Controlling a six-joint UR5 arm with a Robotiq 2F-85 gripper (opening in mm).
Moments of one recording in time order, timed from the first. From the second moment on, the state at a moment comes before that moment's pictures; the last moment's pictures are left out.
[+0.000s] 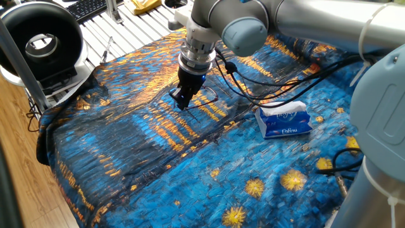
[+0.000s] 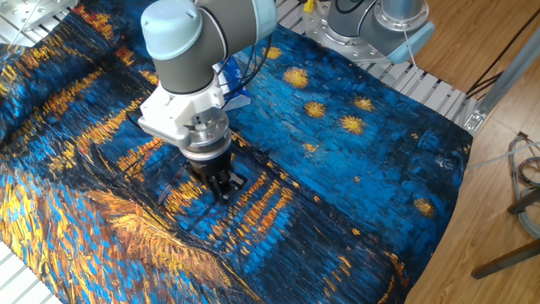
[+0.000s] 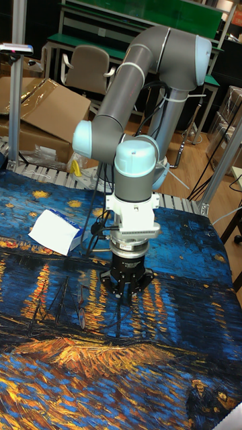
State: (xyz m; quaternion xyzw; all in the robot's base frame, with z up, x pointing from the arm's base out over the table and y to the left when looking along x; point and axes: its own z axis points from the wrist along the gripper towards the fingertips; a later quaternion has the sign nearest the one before) arm 0.584 0.070 0.012 -0.07 0.99 0.10 0.07
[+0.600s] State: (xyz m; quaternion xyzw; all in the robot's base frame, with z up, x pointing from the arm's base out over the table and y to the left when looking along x) arm 0.599 0.071 0.012 -0.08 0.99 0.09 0.09
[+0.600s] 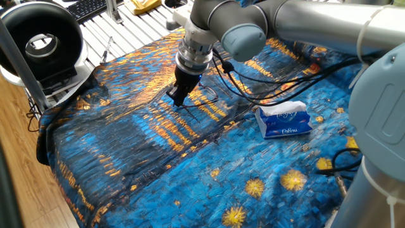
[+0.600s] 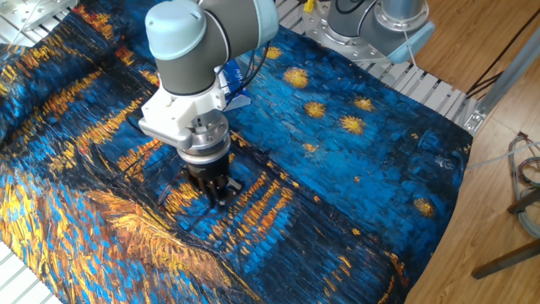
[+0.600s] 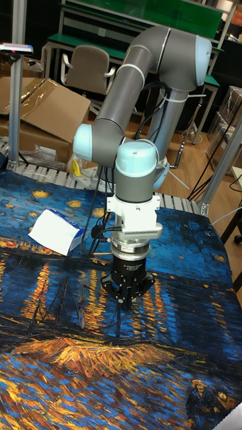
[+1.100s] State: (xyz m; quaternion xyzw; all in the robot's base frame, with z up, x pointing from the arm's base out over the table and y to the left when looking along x) arm 0.606 0.068 0.011 -0.09 0.99 0.08 0.10
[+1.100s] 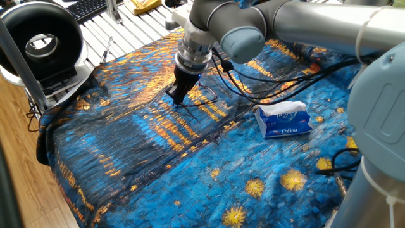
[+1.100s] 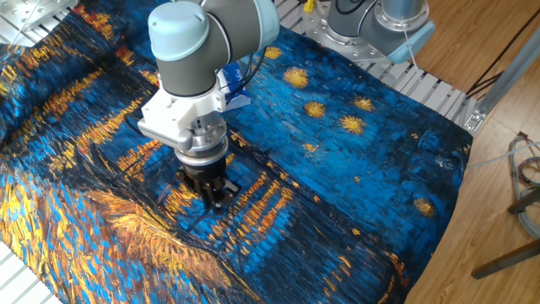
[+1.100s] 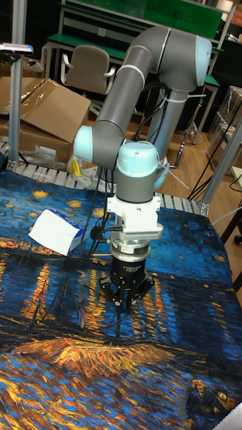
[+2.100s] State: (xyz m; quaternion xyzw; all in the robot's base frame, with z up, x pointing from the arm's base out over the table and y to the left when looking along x) arm 0.611 0.066 0.007 -0.09 0.99 0.07 0.11
